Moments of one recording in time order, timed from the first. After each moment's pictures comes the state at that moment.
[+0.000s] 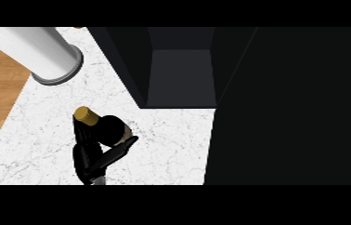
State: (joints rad) left arm 0.04 0.00 -0.10 -1.22 0.48 0.48 -0.62; right arm -0.09 -0.10 0.16 -2.50 -0.05 0.02 0.66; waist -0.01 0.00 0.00
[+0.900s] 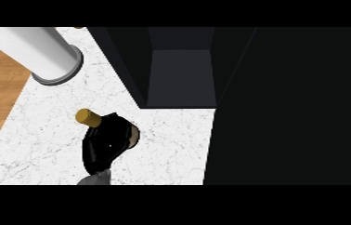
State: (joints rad) left arm -0.08 0.01 -0.08 -0.99 0.55 0.28 -0.77; right arm -0.11 -0.10 0.13 -2.49 -0.05 0.02 0.68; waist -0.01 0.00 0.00
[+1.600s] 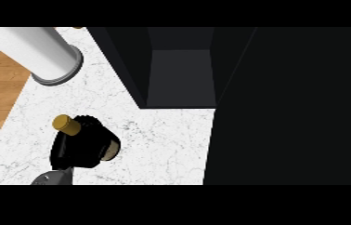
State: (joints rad) left arm -0.12 0.30 -0.15 -0.96 0.45 -0.07 -0.70; right arm -0.08 -0.09 0.12 -2.49 -0.05 0.04 0.64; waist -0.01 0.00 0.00
